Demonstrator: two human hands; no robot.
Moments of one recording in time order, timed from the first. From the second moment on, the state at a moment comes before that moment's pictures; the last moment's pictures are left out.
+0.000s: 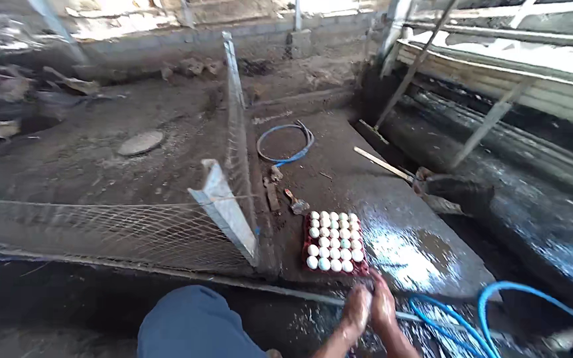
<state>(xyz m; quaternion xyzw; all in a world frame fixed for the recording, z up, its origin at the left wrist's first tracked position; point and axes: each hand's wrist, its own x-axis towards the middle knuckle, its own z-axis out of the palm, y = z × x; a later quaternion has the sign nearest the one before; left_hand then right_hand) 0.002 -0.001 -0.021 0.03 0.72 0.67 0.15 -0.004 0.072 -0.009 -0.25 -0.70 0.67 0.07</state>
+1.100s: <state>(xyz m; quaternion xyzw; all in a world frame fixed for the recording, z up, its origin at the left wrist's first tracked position) -0.008 -0.010 -0.002 -0.06 0.68 0.70 0.23 0.001 0.070 0.015 -0.27 -0.72 0.64 0.04</state>
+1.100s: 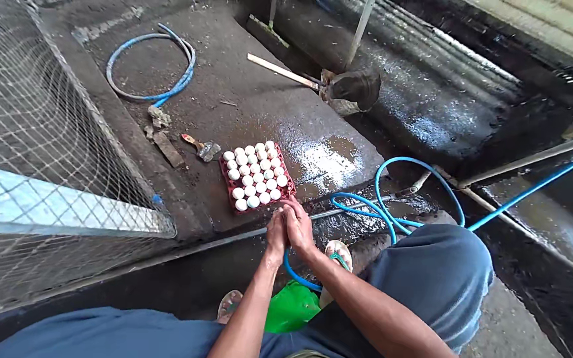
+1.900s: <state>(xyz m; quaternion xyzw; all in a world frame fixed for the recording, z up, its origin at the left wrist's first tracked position) -0.010 -0.010 0.001 -0.06 0.74 0.64 0.20 -0.006 0.065 0.008 -0.35 -0.67 0.66 0.04</state>
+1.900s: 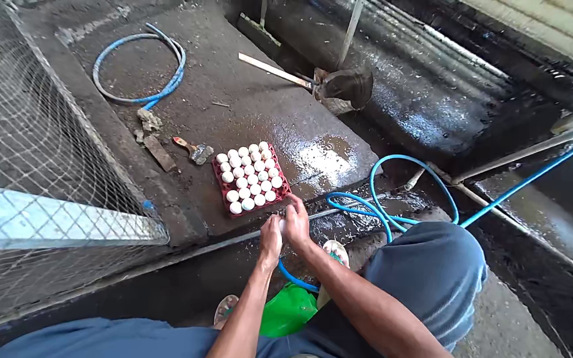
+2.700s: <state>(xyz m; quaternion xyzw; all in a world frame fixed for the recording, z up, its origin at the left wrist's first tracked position) -0.011 -0.014 -0.007 -0.06 0.72 0.64 0.26 -0.012 0.081 0.002 -0.37 -0.60 0.71 -0.05</state>
